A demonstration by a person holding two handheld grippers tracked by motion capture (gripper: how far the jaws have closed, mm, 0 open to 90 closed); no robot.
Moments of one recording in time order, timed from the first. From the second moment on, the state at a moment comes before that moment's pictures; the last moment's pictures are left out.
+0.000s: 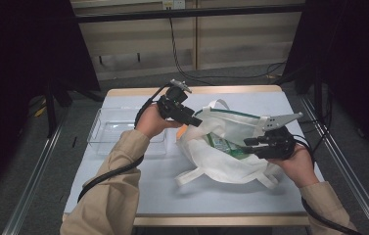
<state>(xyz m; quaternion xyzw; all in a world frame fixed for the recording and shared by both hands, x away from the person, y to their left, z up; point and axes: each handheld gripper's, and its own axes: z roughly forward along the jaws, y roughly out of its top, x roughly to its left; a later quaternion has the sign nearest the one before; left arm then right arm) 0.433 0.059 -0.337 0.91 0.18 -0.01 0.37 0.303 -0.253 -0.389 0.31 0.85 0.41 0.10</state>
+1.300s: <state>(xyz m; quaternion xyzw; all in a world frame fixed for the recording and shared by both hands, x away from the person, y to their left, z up) 0.391 0.031 -0.376 0.91 0.15 -0.05 0.38 0.332 -0.258 -0.388 0.38 0.83 0.38 0.13</state>
